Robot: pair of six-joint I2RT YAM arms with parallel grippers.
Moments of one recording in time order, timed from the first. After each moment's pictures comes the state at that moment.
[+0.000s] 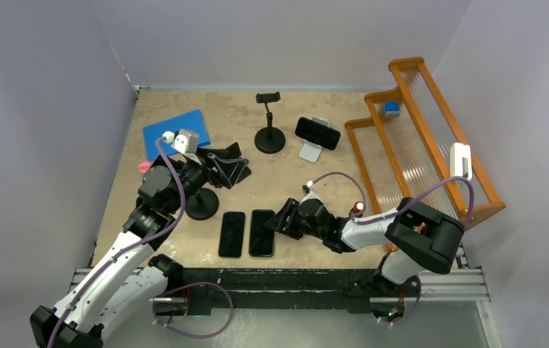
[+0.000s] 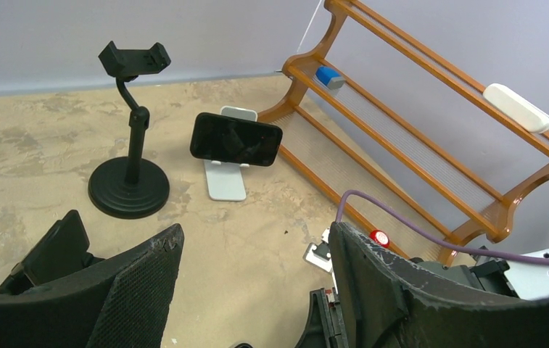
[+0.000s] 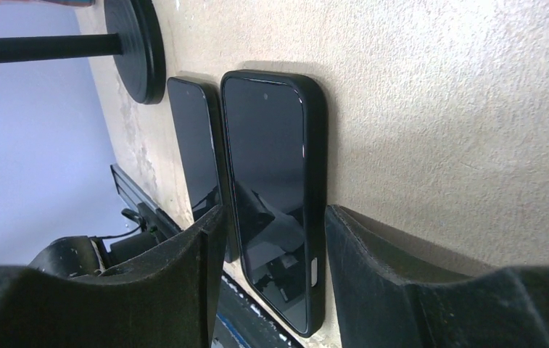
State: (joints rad) left arm -0.50 0.71 0.64 0.15 0.19 -0.41; right arm 0.99 1.52 0.40 0.53 0.03 1.29
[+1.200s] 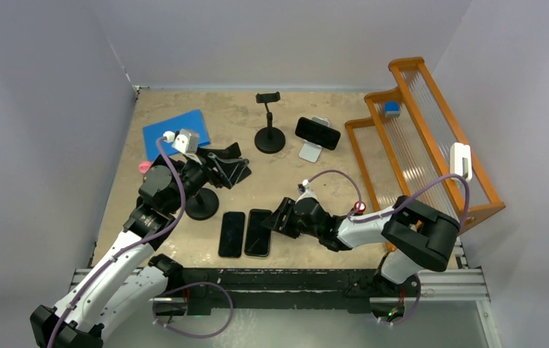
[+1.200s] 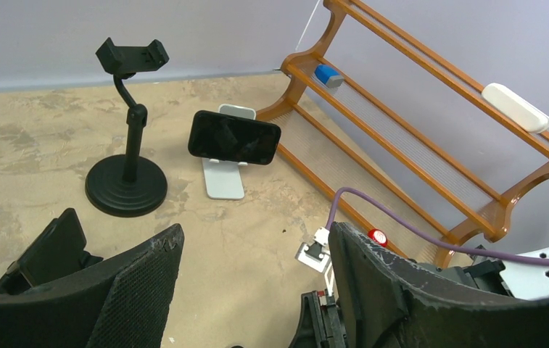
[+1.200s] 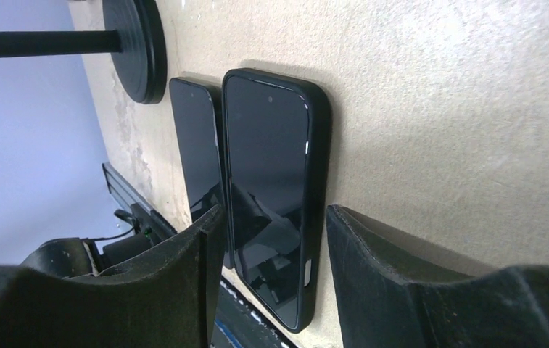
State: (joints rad) left arm -0.50 0.72 0.65 0.15 0.19 -0.42; right arm 1.00 1.56 0.44 0.52 0.02 1.26
